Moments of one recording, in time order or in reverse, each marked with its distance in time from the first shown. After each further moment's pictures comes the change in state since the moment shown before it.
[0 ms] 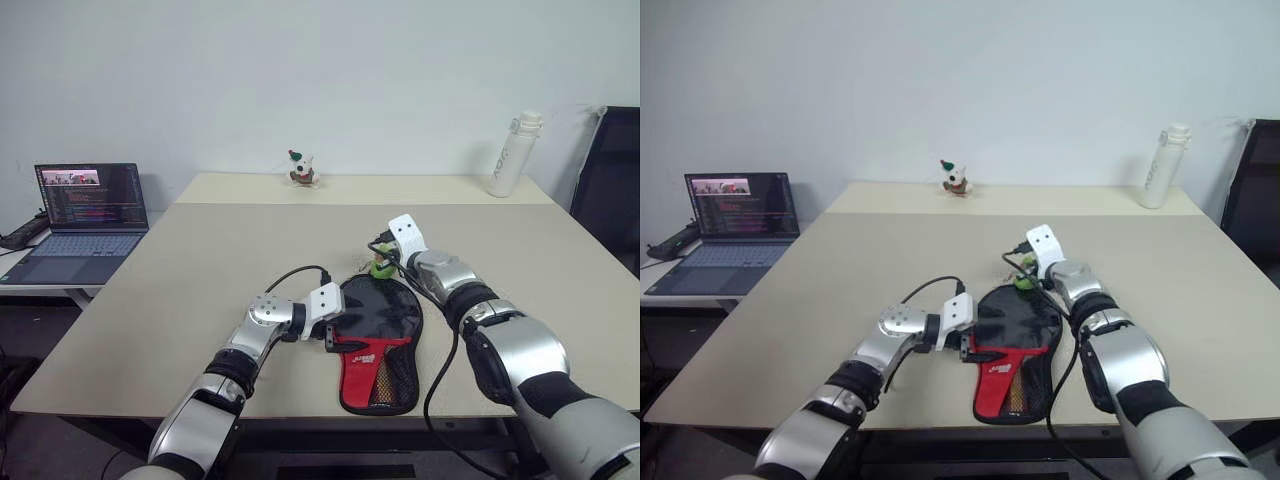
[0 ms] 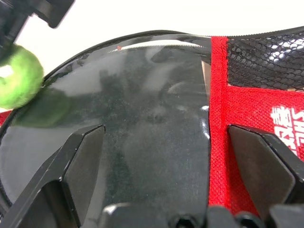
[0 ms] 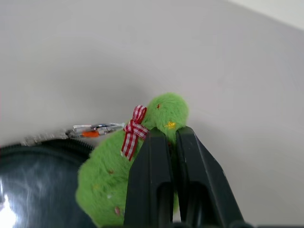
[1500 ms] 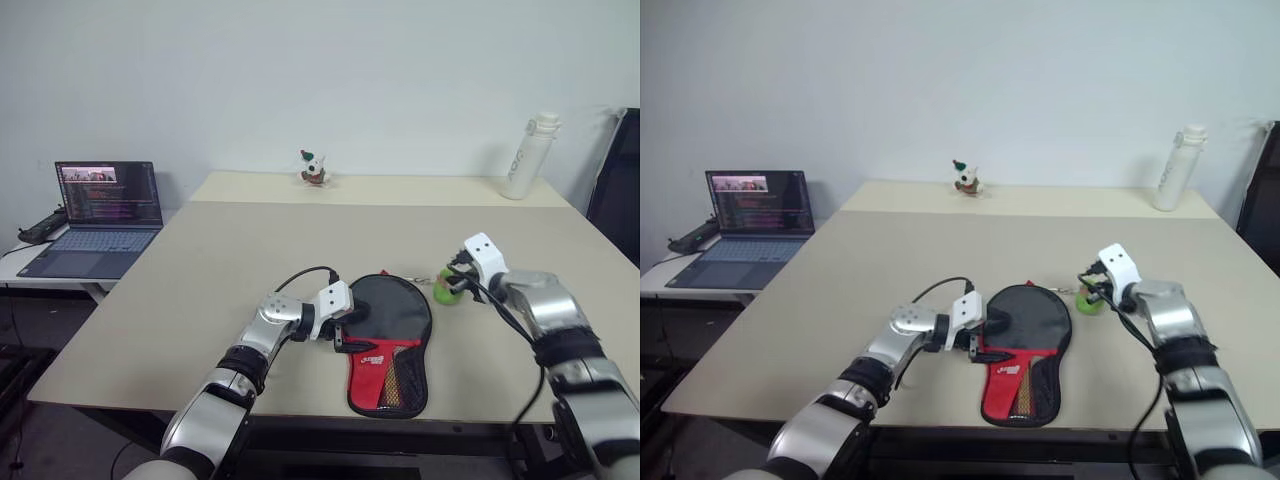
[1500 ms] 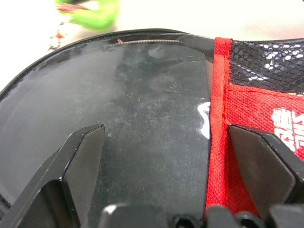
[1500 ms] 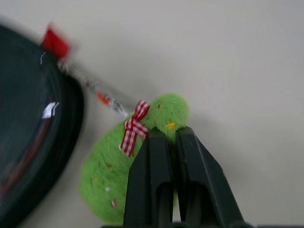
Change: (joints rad) left arm -0.055 -0.063 0.001 0.080 -0.004 0.032 -0.013; right arm 0.593 -0.412 -0.002 -1.002 0.081 0.554 0.385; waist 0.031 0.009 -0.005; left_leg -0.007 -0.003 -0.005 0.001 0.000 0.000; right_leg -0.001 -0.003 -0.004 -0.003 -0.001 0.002
